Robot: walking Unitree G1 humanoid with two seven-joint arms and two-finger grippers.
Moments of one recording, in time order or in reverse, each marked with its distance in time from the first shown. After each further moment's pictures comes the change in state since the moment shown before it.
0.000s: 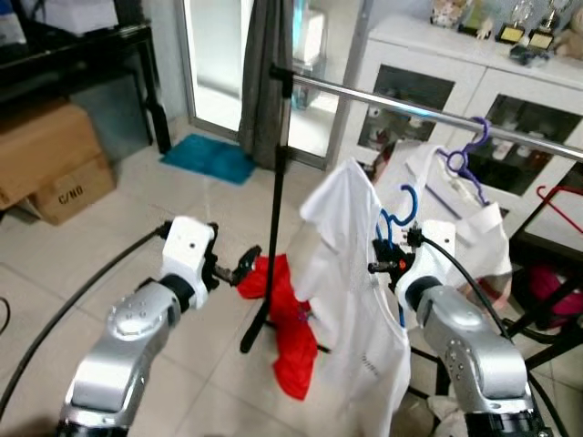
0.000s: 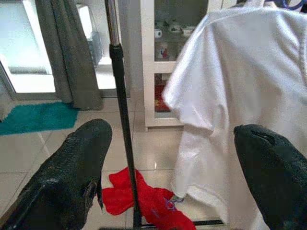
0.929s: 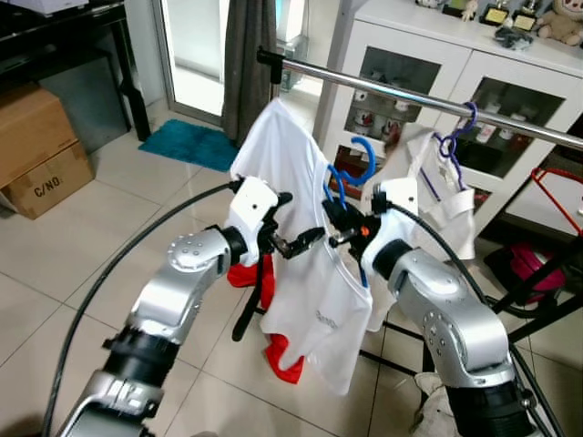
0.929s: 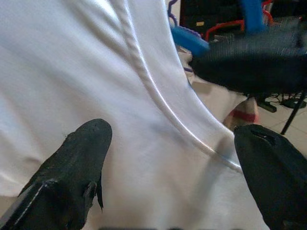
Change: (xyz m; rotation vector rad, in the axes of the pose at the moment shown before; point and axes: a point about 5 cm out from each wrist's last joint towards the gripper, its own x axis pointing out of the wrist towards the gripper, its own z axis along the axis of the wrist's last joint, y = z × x) left arm 0.075 -0.031 0.035 0.081 -0.094 -0.416; right arm 0.004 0.055 0.058 -0.092 -0.213 0.320
